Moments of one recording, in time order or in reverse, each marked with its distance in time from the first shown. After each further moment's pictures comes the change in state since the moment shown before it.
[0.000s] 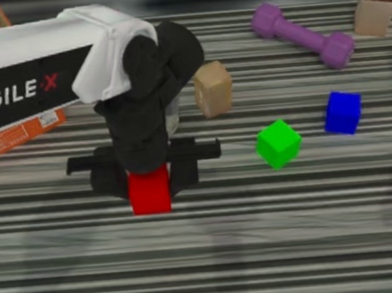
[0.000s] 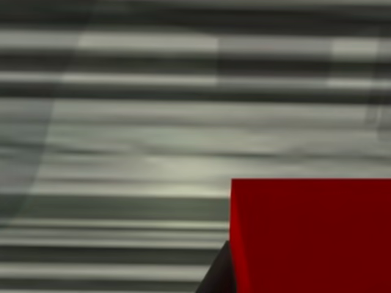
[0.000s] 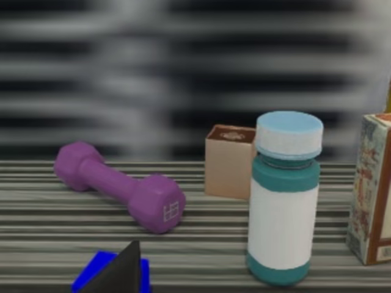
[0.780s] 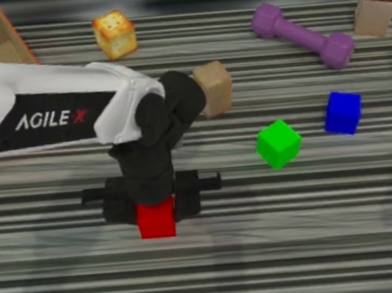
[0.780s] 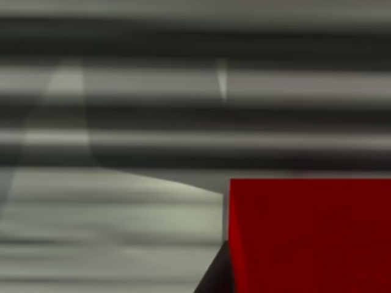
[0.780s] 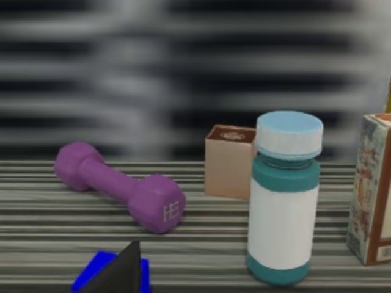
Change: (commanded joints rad) left arm 0.006 0.096 -0.163 0.259 0.001 0.007; right arm 0.000 0.000 0.000 0.000 0.000 0.000
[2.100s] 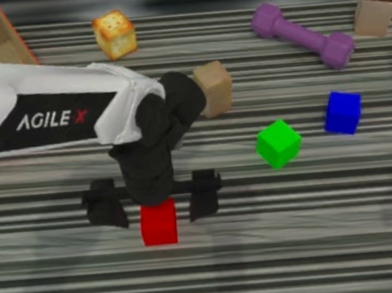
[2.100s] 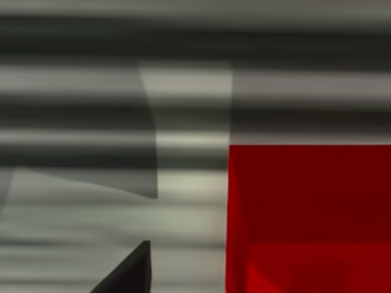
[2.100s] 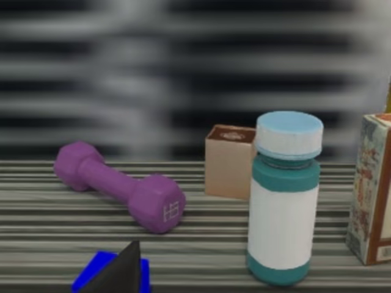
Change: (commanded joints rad) left arm 0.000 0.000 0.000 0.000 0.000 0.000; right arm 0.000 0.000 0.000 0.000 0.000 0.000
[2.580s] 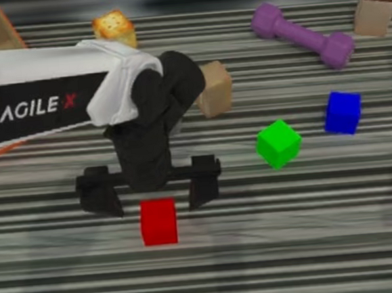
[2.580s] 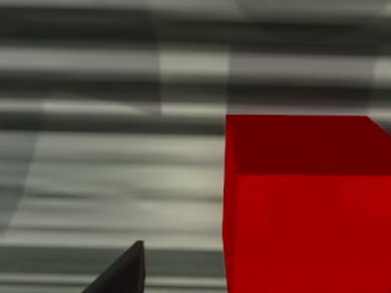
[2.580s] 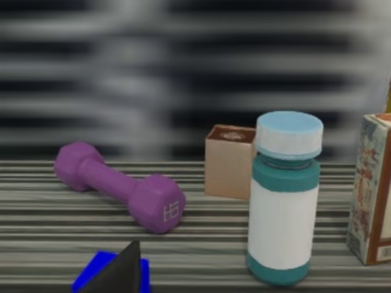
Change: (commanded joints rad) left arm 0.005 -0.041 0.077 -0.121 0.000 -0.005; right arm 0.000 0.000 0.000 0.000 0.000 0.000
